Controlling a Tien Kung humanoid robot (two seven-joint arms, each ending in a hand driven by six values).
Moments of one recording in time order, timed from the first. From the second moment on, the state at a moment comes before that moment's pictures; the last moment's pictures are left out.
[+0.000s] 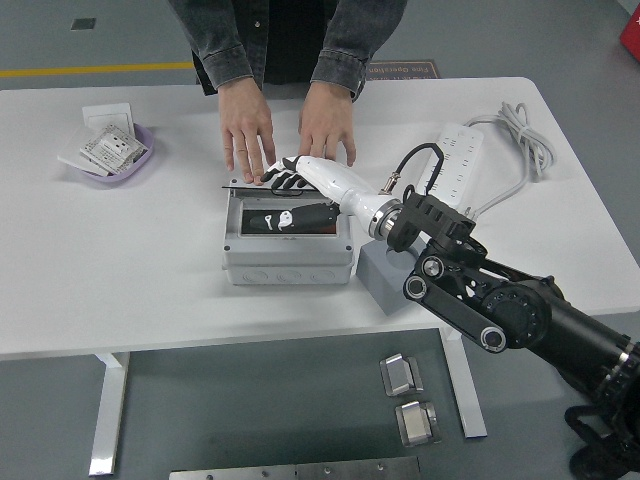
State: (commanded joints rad) left arm 0.09 0.06 -1.83 -0.18 2.08 -0.11 0.38; right arm 0.69 -0.14 0.67 1.17 -1.68 -0.08 -0.04
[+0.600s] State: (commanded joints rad) left arm 0.09 0.05 -1.86 -0.18 2.10 -0.11 0.39; right arm 0.62 -0.18 0.77 1.23 -1.72 -0.06 -0.04
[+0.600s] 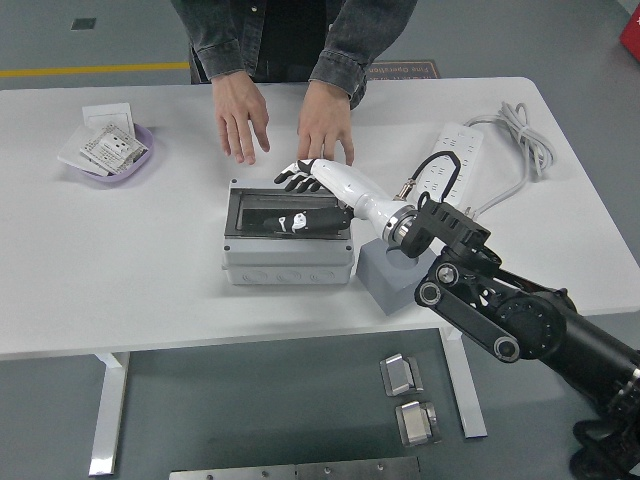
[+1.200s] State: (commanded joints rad) left arm 0.10 0.05 -1.87 -0.18 2.08 -0.10 0.38; right arm 0.40 -0.21 1.16 1.40 -1.57 -0.08 0.08
